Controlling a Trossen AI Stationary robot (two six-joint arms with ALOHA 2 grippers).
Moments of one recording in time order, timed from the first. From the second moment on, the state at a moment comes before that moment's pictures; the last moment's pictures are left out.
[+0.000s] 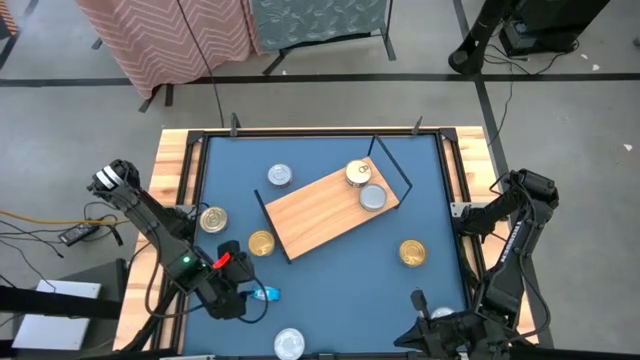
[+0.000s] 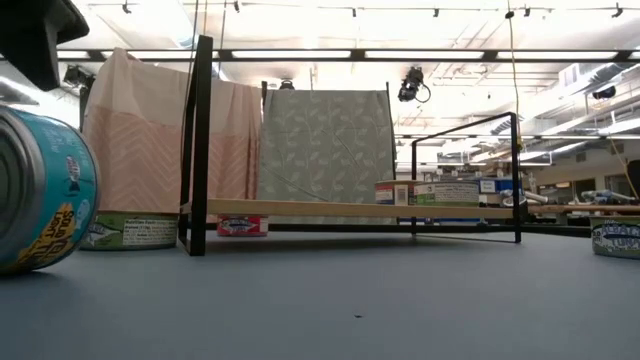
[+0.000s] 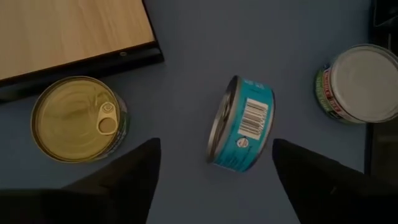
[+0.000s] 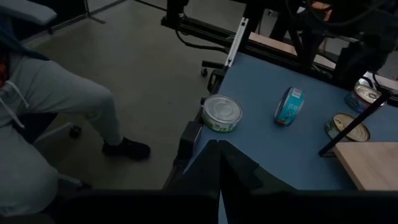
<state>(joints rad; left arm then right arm) -0.80 1.40 1.05 -0.85 -0.39 -0.96 1.08 1.56 1.24 -0.31 0.71 0.30</state>
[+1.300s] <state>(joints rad) -0.76 1.68 1.05 -0.68 -0.30 -0.76 1.10 1.56 1.24 -0.31 0.71 0.31</state>
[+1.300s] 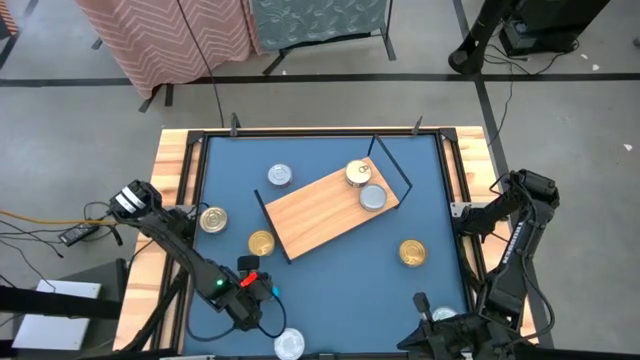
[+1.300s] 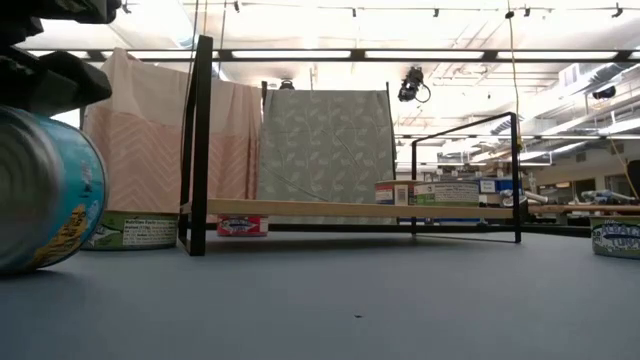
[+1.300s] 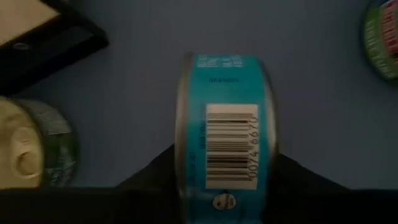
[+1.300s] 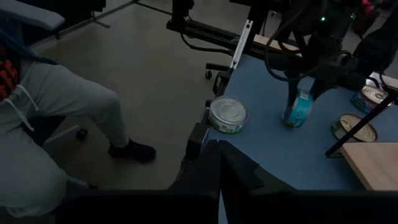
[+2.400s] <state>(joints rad) -0.75 1.68 1.30 -0.54 -0.43 -0.49 1.10 1.56 1.24 -0.31 0.71 0.30</state>
